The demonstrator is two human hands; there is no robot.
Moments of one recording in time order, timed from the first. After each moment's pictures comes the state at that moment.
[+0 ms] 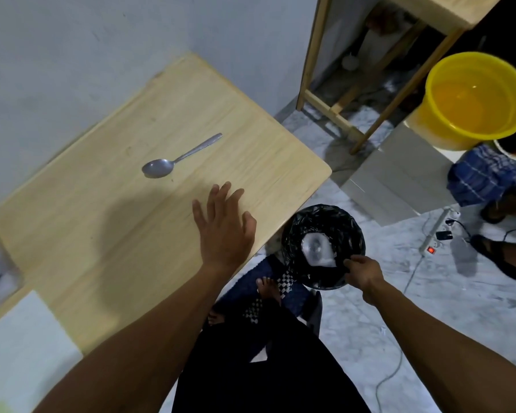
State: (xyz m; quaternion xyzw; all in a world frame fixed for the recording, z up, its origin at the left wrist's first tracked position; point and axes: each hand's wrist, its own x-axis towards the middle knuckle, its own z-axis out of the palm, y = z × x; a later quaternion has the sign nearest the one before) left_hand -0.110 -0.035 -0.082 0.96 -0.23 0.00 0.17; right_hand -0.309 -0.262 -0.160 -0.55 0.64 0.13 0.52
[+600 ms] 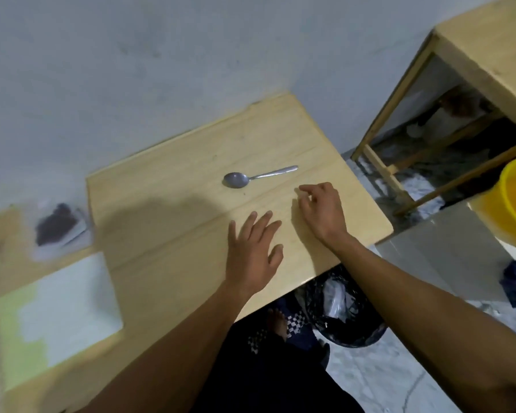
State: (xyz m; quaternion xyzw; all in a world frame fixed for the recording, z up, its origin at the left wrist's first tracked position) left_hand -0.101 0.021 -0.075 0.97 -0.22 -0.04 0.12; right_hand -0.063 -0.172 -0.048 -0.92 0.15 -0.01 0.38
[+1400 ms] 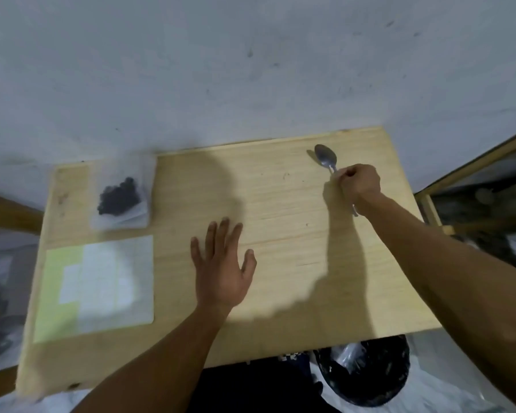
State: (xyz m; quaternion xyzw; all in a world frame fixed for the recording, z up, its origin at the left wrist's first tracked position) left_hand -0.082 0.135 -0.072 0.99 0.08 -0.02 0.11; right_hand 0.114 -0.115 -0.019 -0.88 0.23 0.09 0.41
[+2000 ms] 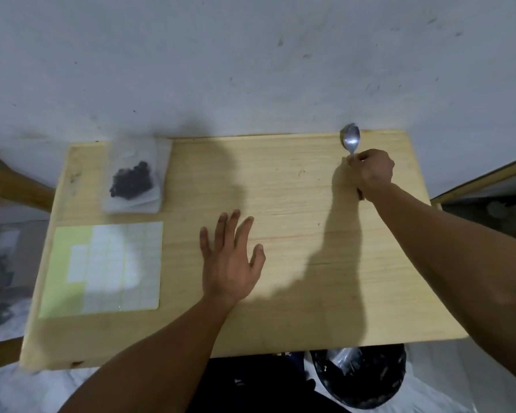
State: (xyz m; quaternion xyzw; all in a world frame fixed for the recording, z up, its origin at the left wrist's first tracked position) left_hand -0.080 0.135 -0.069 0.99 0.08 -0.03 0.09; right_hand 0.146 -0.096 -0.015 -0.91 0.22 0.08 0.33
